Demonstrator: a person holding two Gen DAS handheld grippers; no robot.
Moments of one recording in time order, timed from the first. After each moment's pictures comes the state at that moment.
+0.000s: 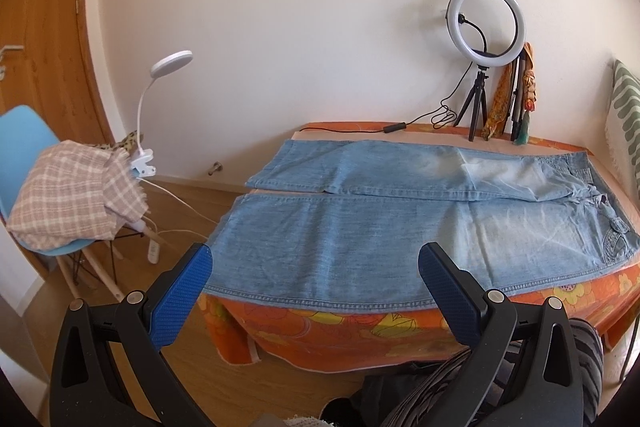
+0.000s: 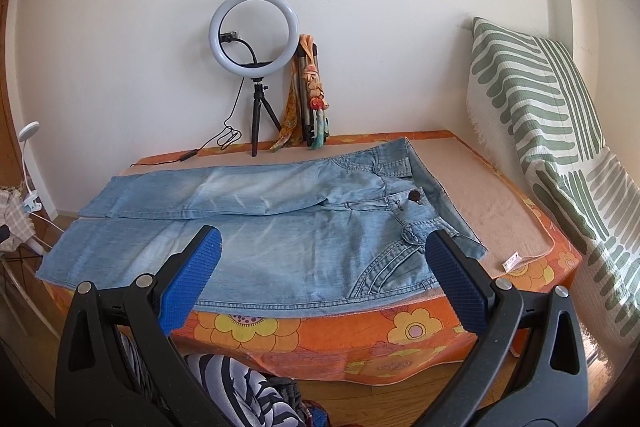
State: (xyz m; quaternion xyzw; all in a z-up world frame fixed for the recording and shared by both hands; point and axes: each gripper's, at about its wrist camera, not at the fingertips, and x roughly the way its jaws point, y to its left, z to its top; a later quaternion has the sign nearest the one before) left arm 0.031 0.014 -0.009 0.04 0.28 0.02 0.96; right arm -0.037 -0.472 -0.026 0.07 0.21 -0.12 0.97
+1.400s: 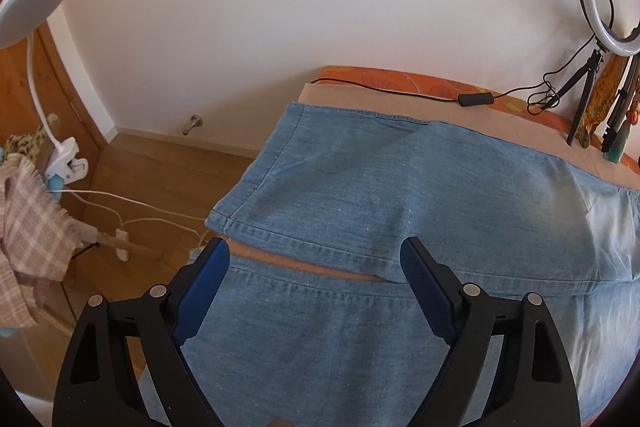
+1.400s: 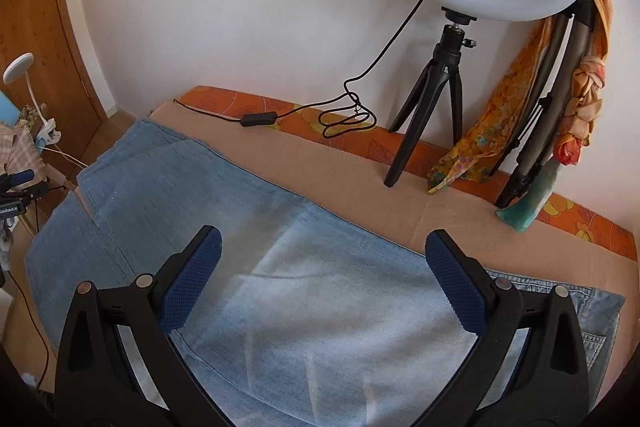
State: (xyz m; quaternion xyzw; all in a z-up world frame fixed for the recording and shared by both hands) left arm 0.345 0.057 -0.088 0.01 0.43 0.02 0.90; right arm 0.423 -0.453 -0.079 -0.03 0.38 0.13 0.92
